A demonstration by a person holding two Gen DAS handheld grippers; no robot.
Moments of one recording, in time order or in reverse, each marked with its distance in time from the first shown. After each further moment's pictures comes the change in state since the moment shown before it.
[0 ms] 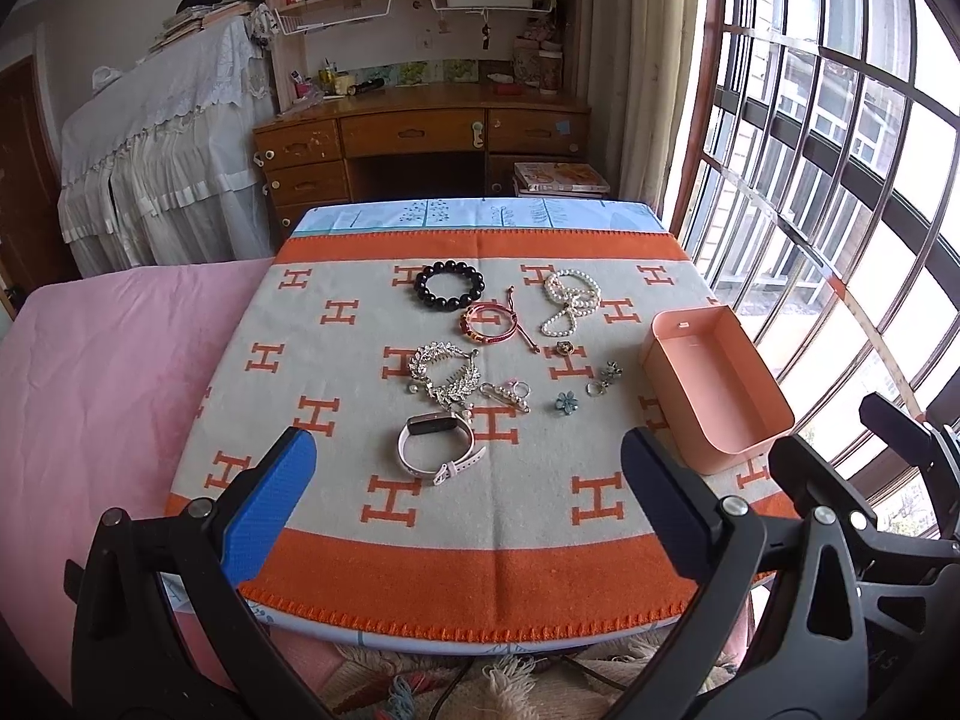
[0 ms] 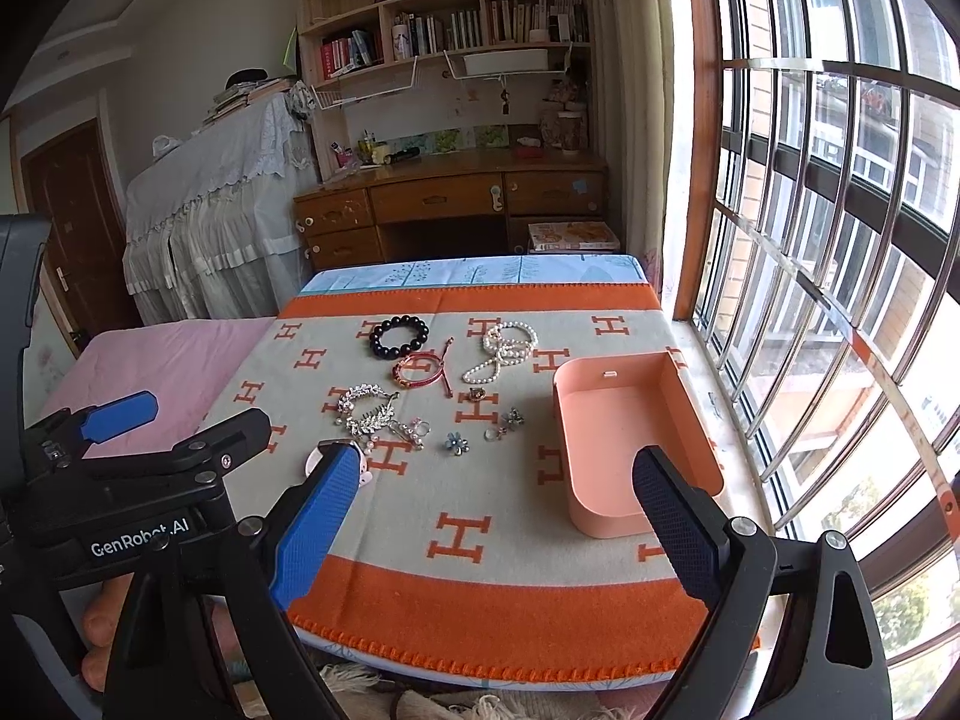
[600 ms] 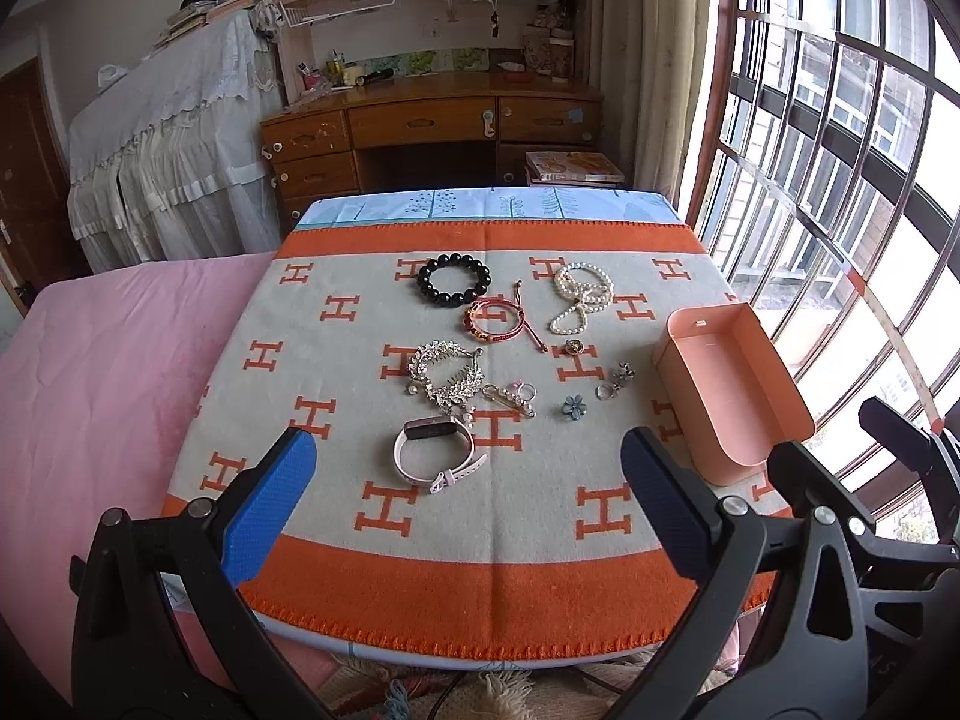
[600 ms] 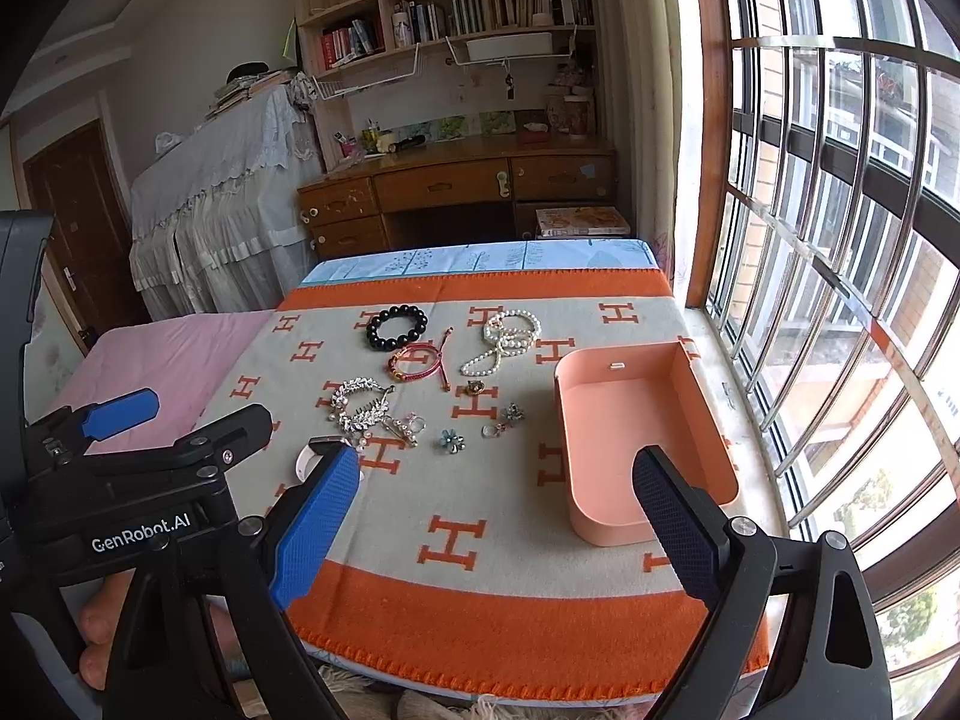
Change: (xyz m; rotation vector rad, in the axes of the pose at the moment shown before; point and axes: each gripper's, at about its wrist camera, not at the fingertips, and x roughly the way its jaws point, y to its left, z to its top) left arm 0.028 -0.016 0.011 0.002 0.031 0.045; right arm 0.042 -0.018 0.011 0.016 0.048 0.039
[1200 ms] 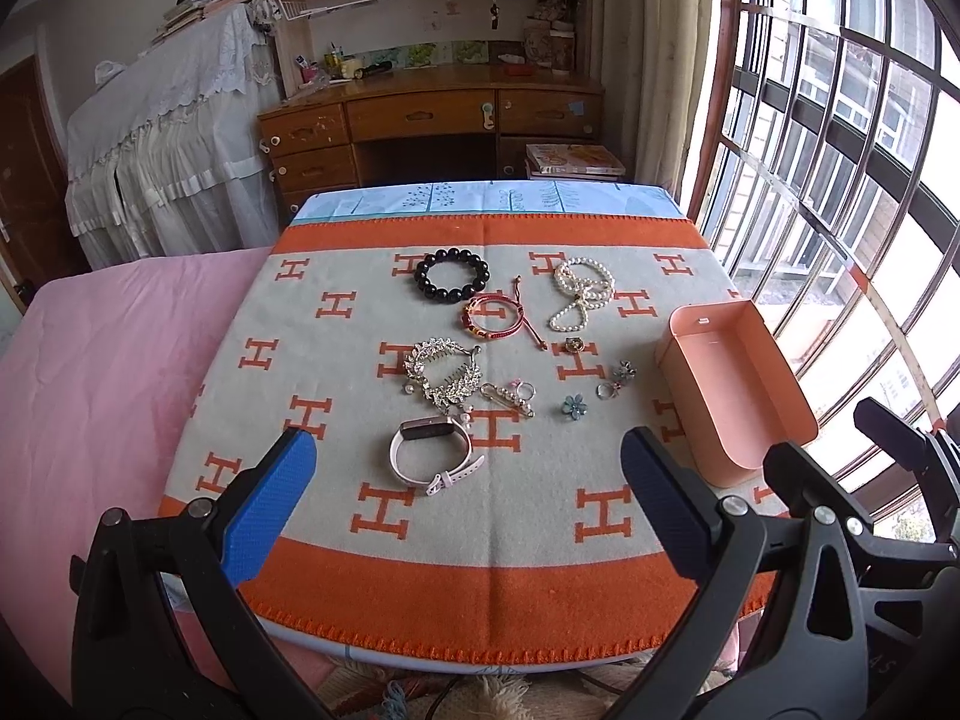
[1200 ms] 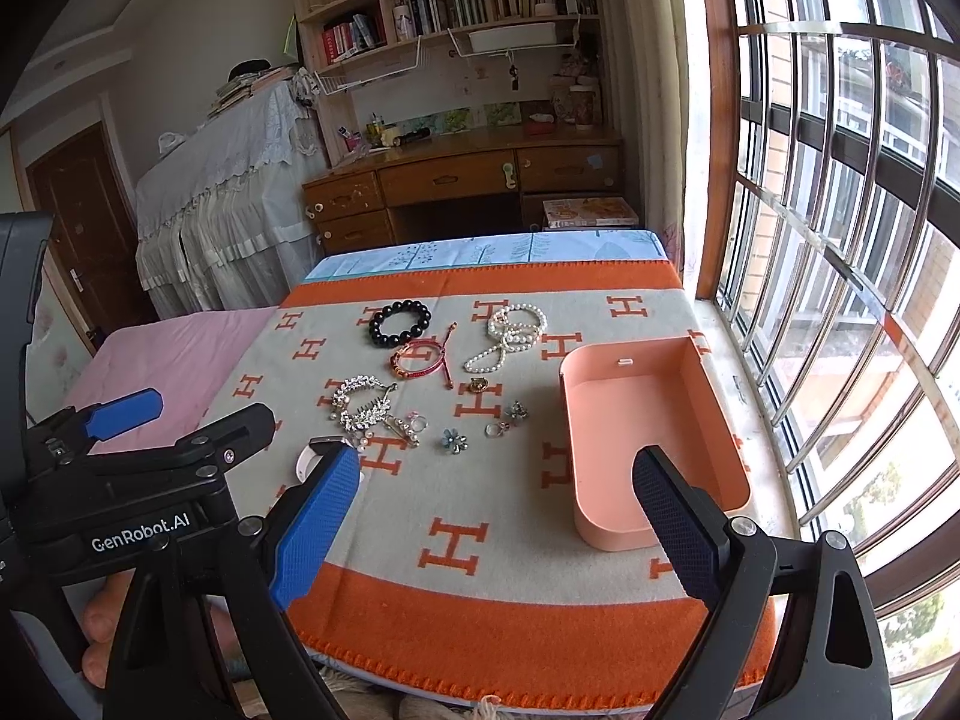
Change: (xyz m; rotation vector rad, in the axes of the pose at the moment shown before) left arm 0.014 -0.001 0.001 -0.001 0.017 -0.001; right arm 0.023 -0.003 0.004 0.001 0.019 0.011
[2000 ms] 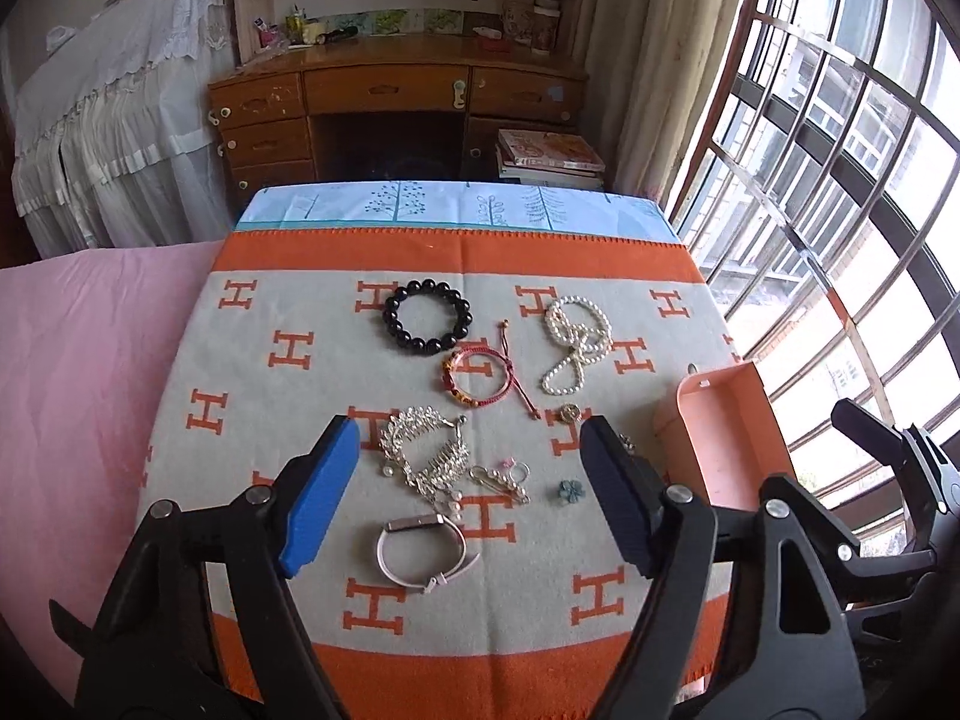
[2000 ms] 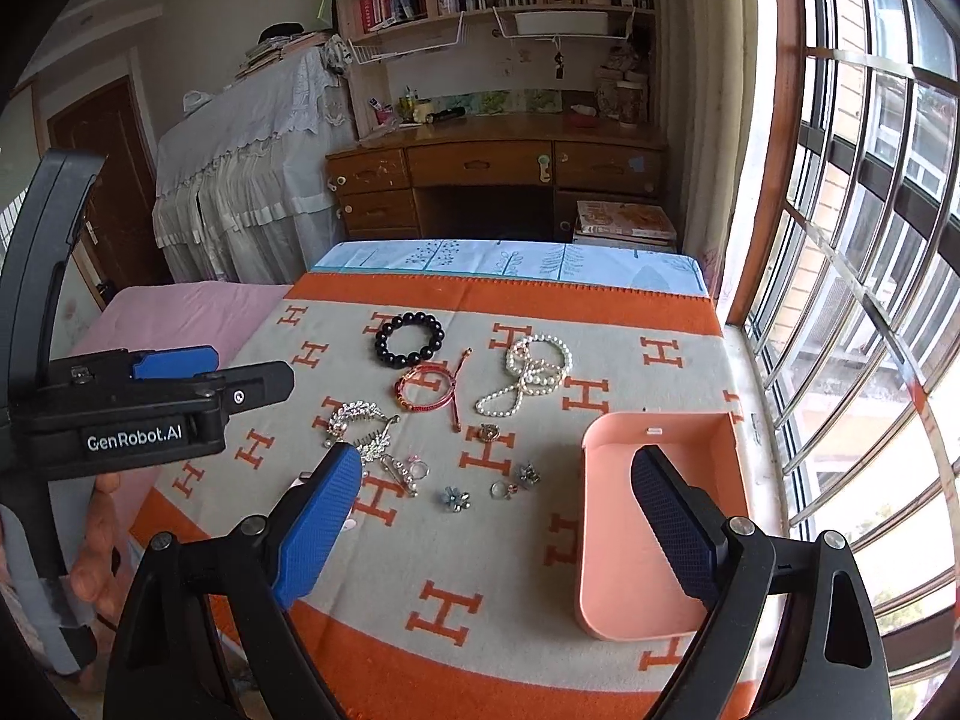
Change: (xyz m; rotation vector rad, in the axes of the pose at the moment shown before) left arm 0.079 0.042 0.095 -0.037 0.088 -0.134; right arm 0.091 0.023 0.084 -0.141 0.057 0.029
